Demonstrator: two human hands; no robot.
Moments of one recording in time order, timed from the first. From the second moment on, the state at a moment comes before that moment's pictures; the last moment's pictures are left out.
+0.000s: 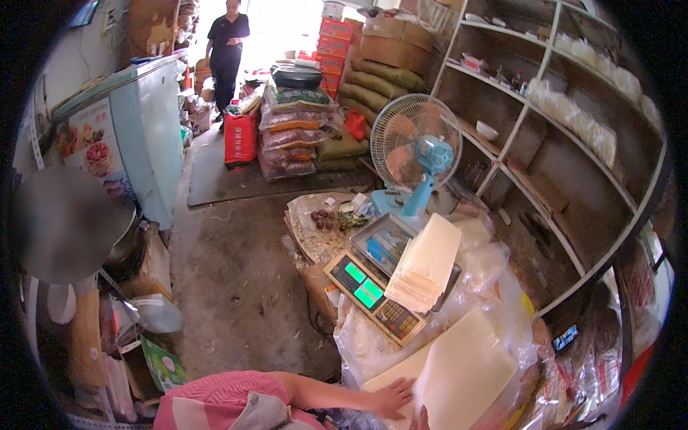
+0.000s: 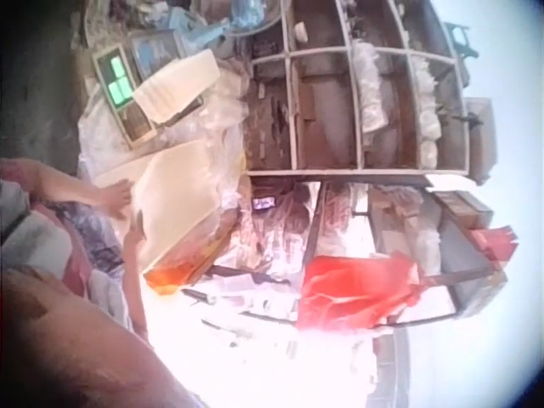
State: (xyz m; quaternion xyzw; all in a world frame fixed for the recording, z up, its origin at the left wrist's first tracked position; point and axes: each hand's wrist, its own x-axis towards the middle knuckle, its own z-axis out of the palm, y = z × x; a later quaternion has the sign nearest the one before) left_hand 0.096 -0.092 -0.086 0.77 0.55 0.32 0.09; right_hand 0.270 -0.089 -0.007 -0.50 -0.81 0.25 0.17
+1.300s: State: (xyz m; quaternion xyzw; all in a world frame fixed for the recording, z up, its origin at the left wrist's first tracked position) left_hand 0.007 -0.126 -0.009 0.62 0.53 0.39 0.44; right_hand 0.467 -0.129 0.118 -0.41 -0.59 0.57 0.39
